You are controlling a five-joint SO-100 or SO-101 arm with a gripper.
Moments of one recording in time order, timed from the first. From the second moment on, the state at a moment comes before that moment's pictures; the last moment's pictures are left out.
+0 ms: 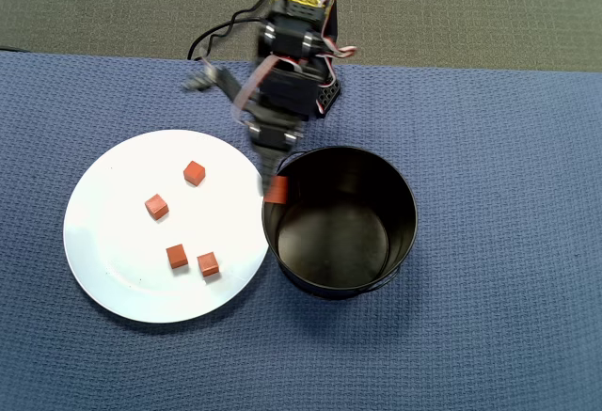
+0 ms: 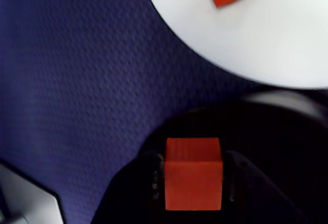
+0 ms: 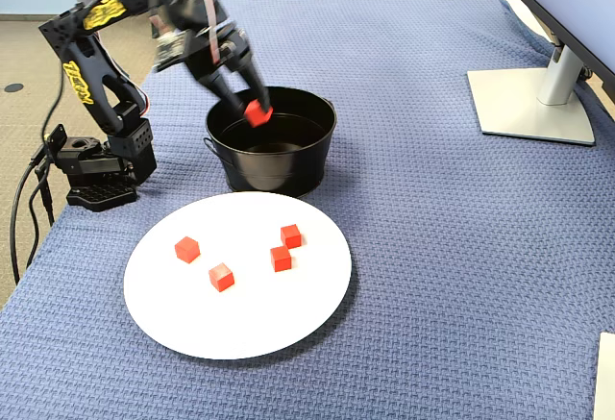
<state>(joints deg) 7.0 110.9 86.4 82.1 -4.6</state>
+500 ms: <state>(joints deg) 15.8 110.3 91.7 83.3 -21.2</state>
